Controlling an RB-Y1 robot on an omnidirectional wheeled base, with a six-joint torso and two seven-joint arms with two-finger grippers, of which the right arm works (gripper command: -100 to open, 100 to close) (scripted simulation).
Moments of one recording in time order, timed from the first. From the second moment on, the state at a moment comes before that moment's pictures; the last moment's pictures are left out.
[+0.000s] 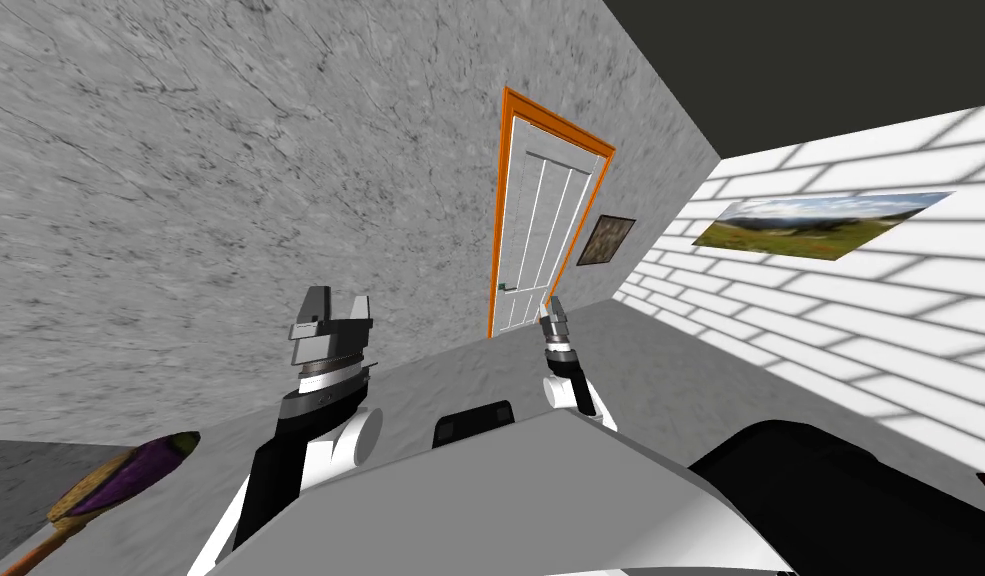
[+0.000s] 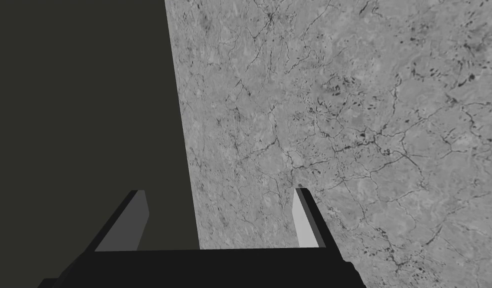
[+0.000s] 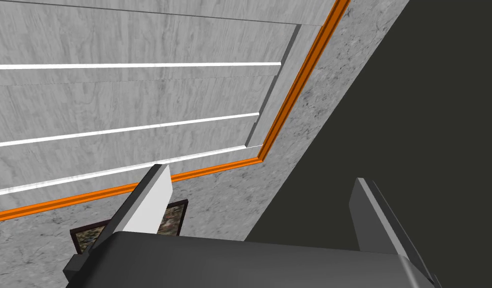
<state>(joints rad) 0.48 -0.08 -0.03 -2.07 -0.05 -0.56 0.05</state>
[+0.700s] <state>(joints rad) 0.43 -0.10 -0.03 -1.90 -0.06 -0.59 0.02</state>
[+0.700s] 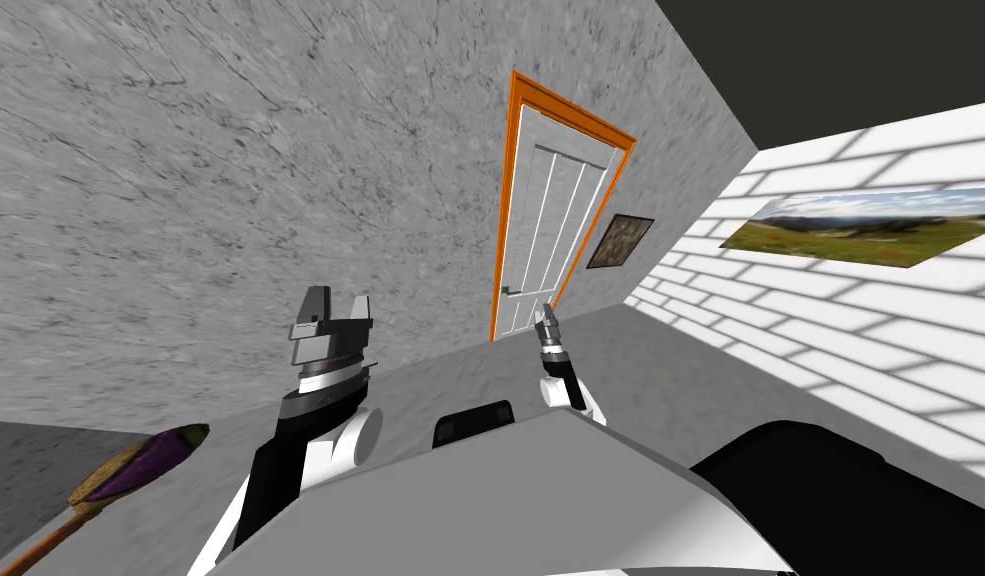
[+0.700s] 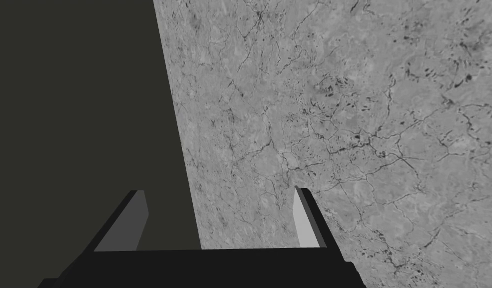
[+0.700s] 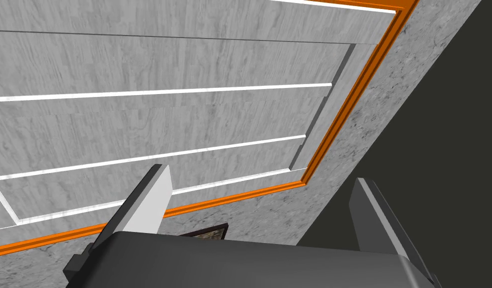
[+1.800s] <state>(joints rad) 0.35 -0.15 -0.03 -1.58 -0.07 -0.67 -0.05</state>
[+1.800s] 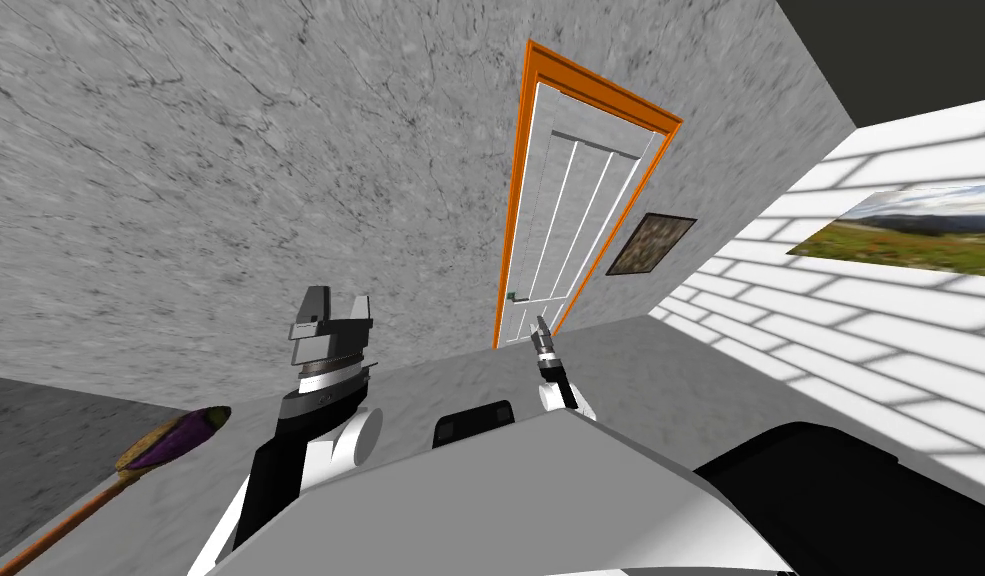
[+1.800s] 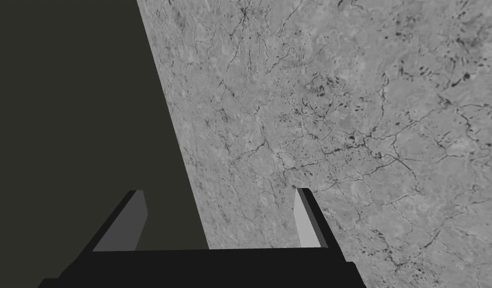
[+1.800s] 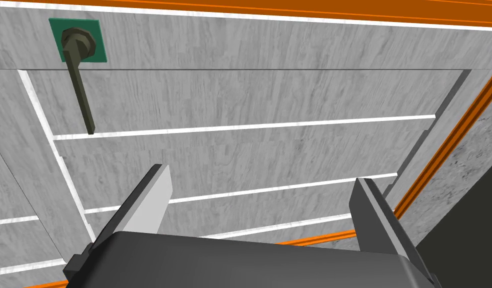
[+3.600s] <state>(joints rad) 0.22 -0.21 -0.03 -1.12 -0.09 -0.76 -0.13</state>
